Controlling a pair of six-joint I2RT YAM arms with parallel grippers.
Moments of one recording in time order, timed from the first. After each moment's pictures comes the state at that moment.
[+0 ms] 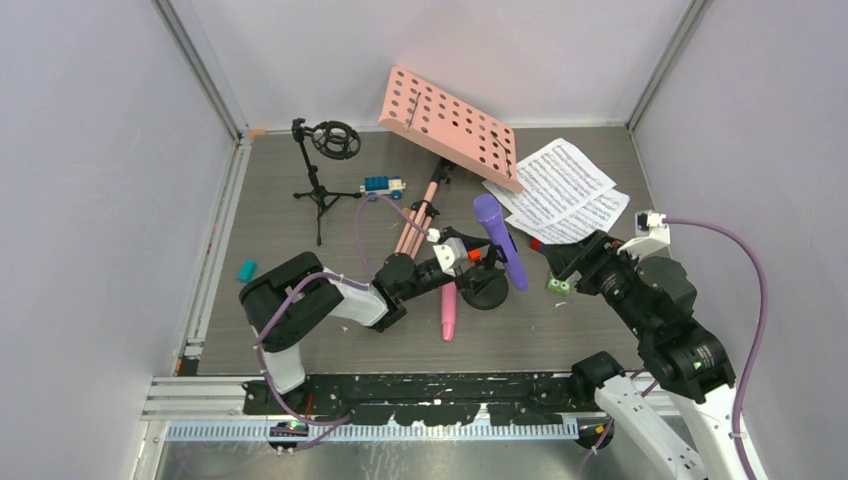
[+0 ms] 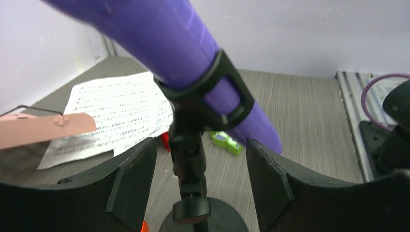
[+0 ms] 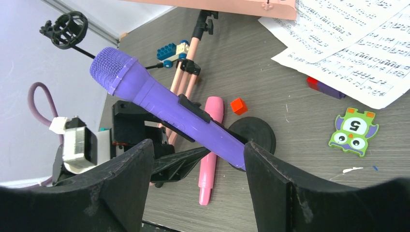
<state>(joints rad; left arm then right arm) -0.96 1.78 0.67 1.36 0.28 0.01 0.40 0.45 0.91 -0.73 0.07 0.67</state>
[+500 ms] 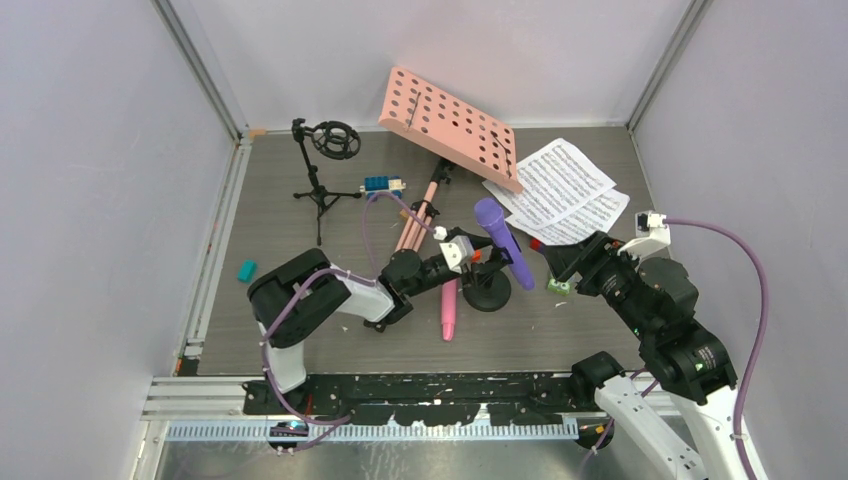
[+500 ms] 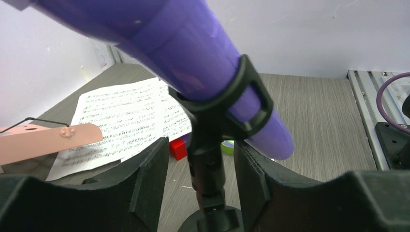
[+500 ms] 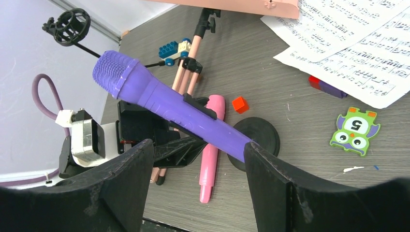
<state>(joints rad) -0.96 1.83 0.72 1.36 0.28 0.05 0.40 0.44 0.92 -0.74 0.07 0.66</state>
